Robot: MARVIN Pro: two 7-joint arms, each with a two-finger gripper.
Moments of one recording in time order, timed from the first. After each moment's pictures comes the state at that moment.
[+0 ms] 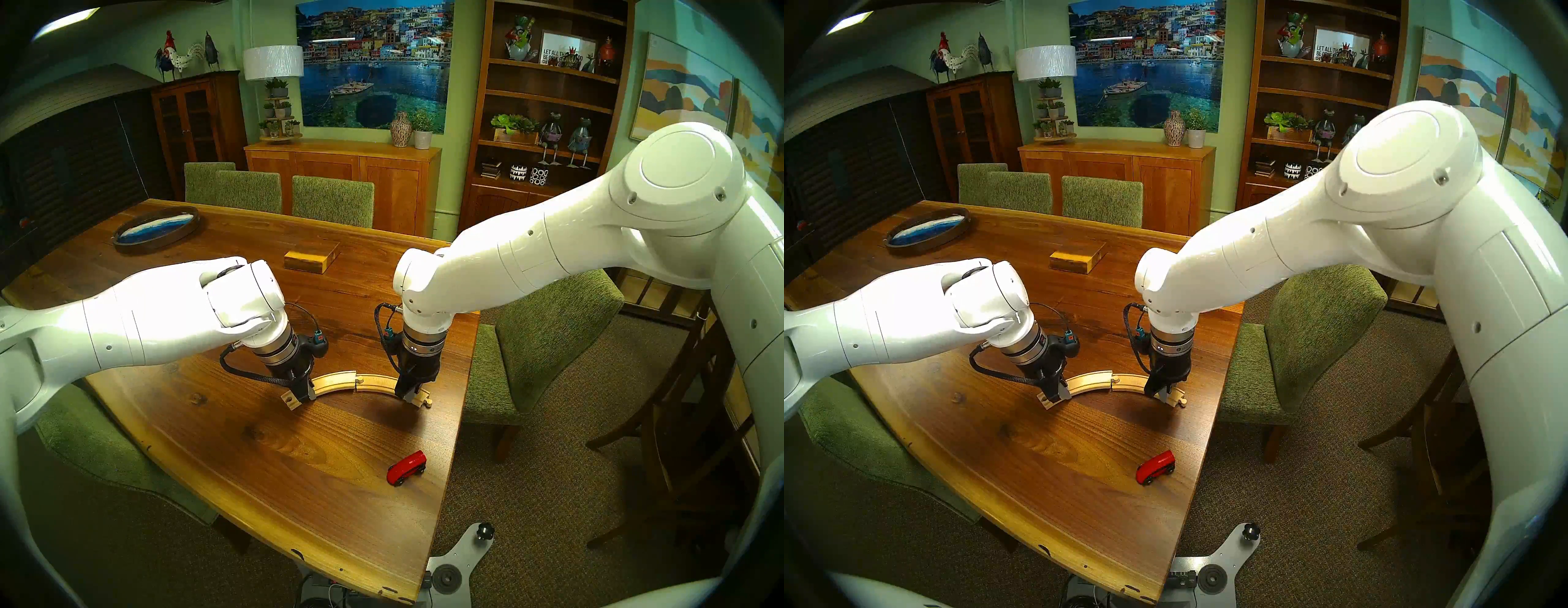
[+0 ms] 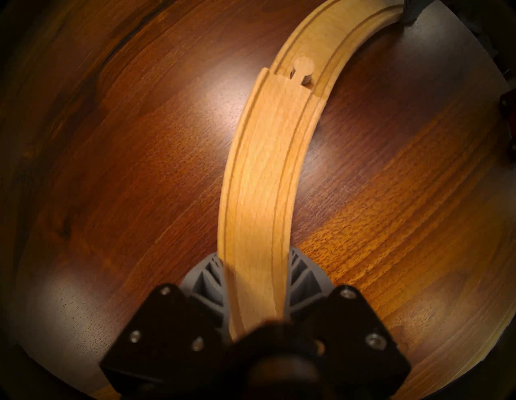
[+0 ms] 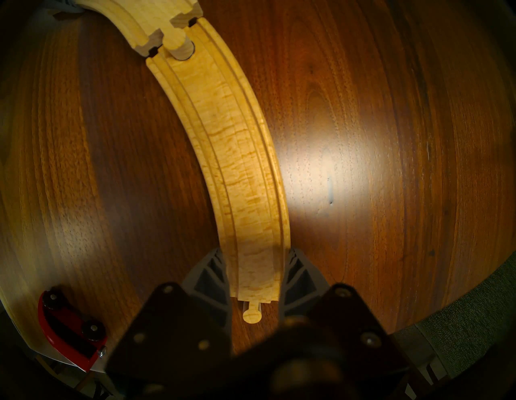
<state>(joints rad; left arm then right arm) 0.31 -0.65 0.02 -1.62 -0.67 0.96 -0.60 0.26 -1.46 -0.91 -1.31 1.95 0.80 0.15</state>
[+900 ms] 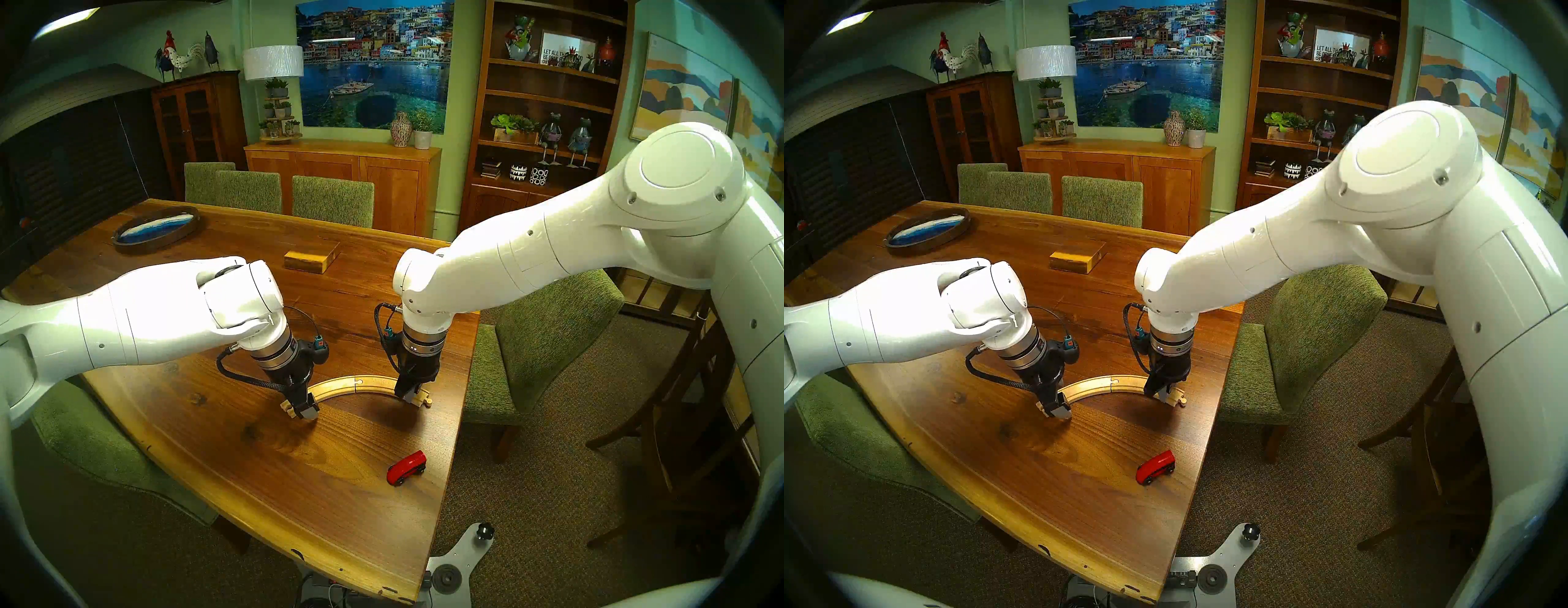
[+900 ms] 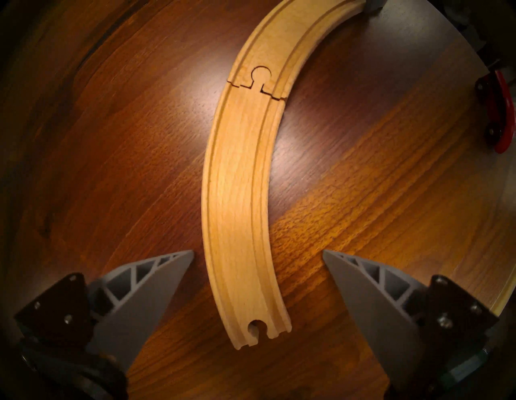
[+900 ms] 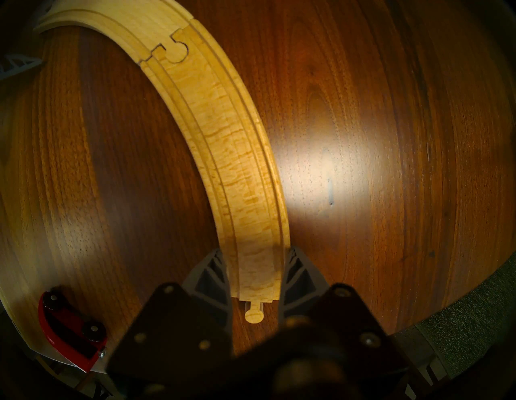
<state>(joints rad) 0.27 -0.63 0.06 -1.65 -0.69 0.96 -0.65 0.26 -1.46 -0.91 -1.31 1.95 0.80 0.15</state>
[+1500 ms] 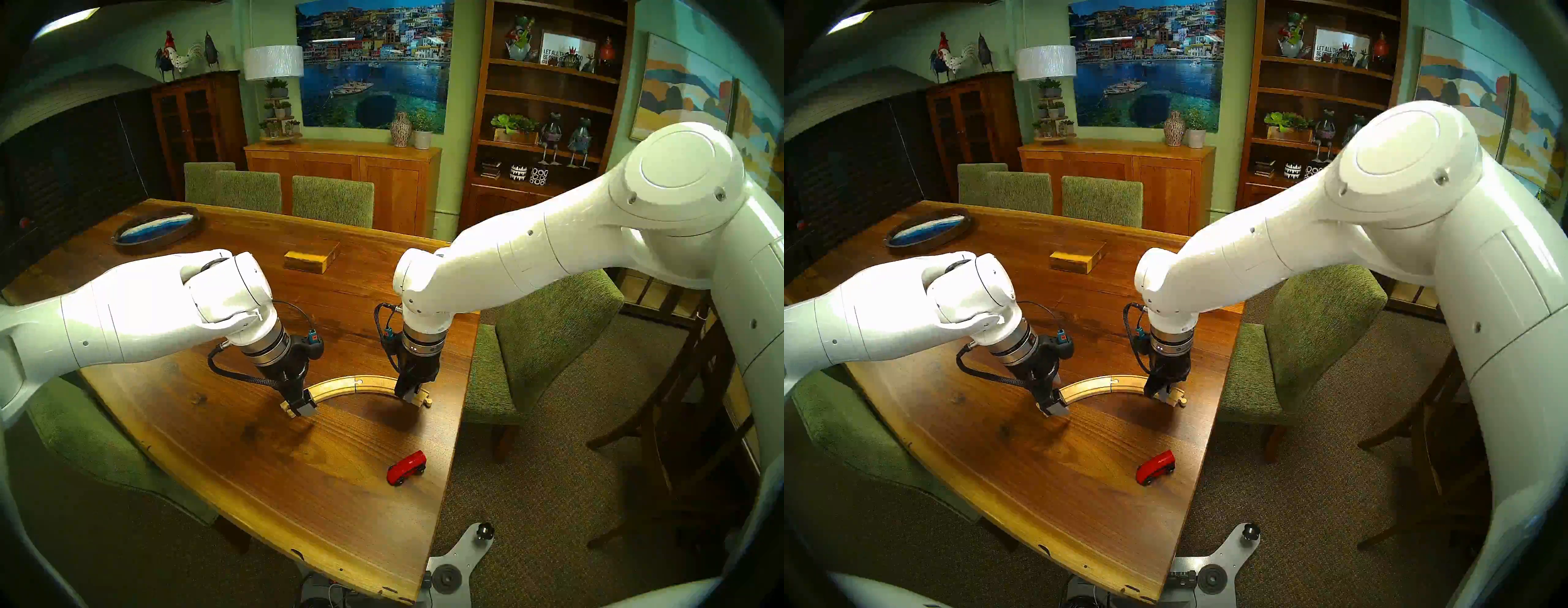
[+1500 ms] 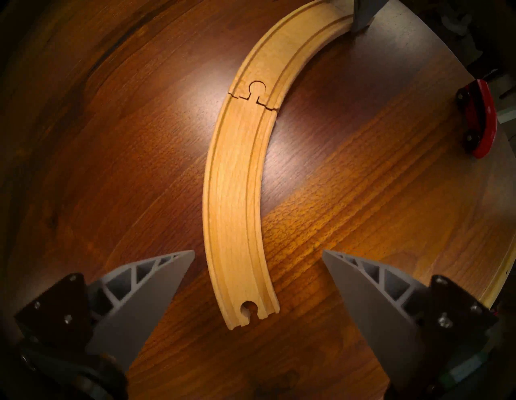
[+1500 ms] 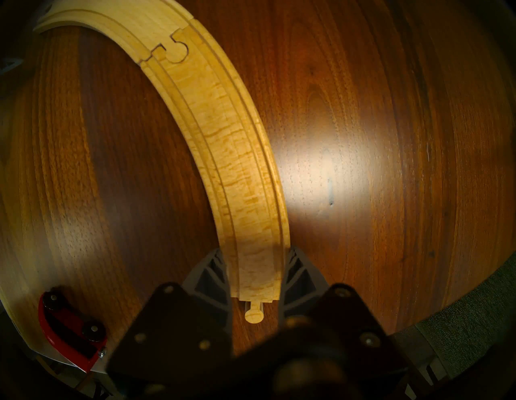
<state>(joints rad) 0.25 -0.57 0.04 -1.70 -0.72 0.96 -0.67 0.26 -1.46 -0.91 -1.31 1.95 0.80 0.15</state>
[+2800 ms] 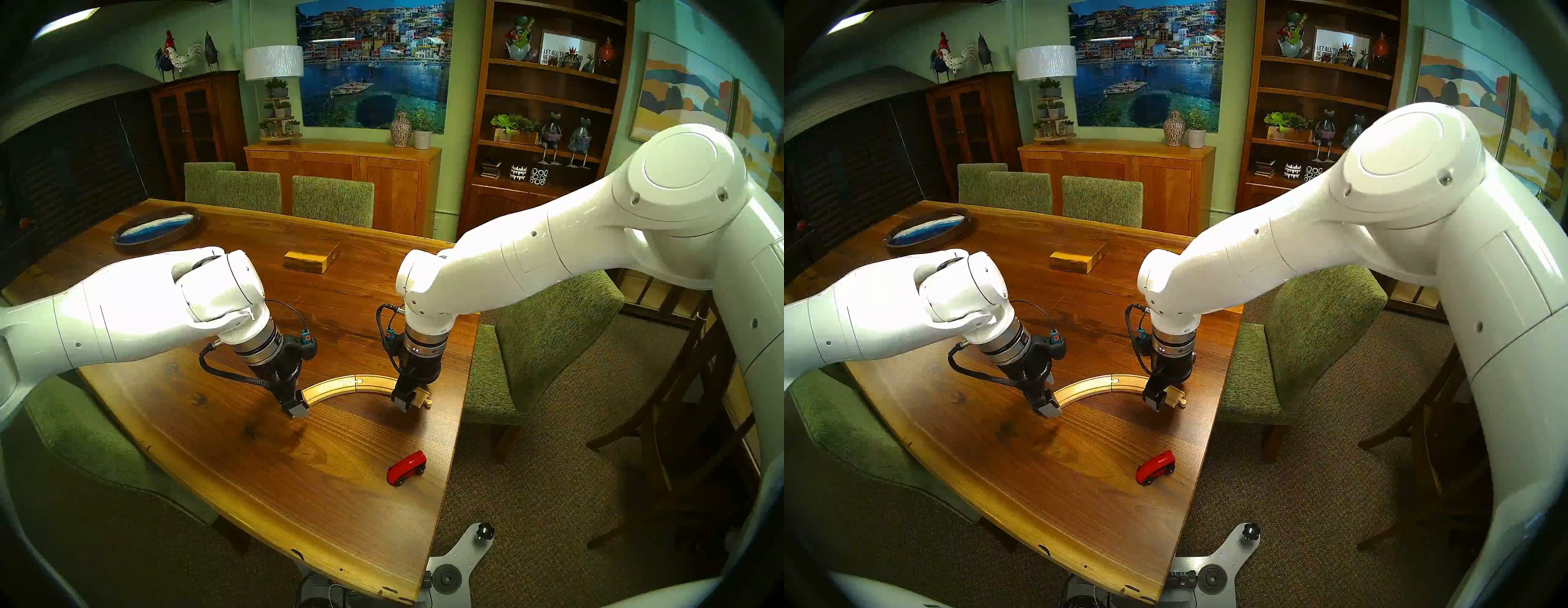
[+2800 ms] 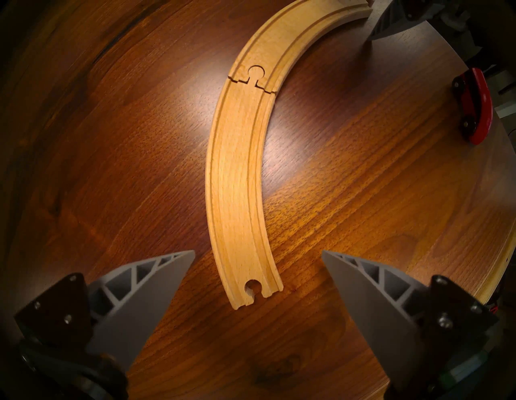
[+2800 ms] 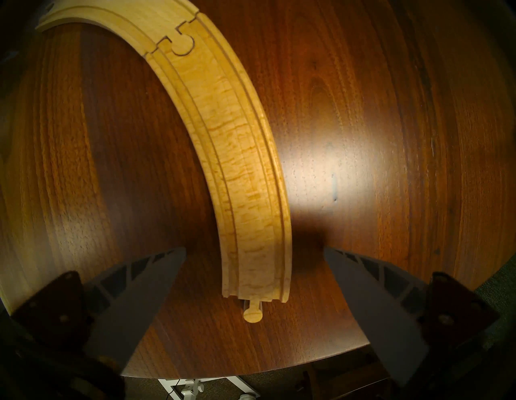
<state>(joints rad) 0.25 -0.55 0.03 -1.70 -0.67 0.96 -0.72 0.27 -1.45 -0.91 -1.33 1.95 0.79 0.15</state>
